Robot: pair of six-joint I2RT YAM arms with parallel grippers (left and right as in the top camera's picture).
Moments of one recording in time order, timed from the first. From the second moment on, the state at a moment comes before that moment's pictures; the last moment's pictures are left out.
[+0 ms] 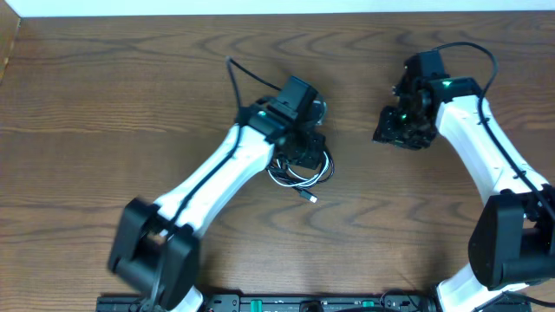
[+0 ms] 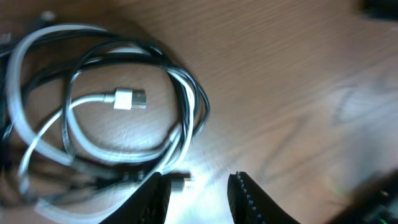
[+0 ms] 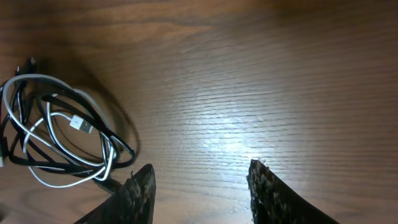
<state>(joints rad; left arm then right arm) -0.59 1.78 1.35 -0.79 0.31 -0.29 0.13 1.78 1.37 -0.99 -0.23 0.35</state>
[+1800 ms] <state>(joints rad) -0.45 1.70 1.38 -0.63 0.69 -0.41 0.07 1.78 1.37 -0.94 -0.91 -0.19</state>
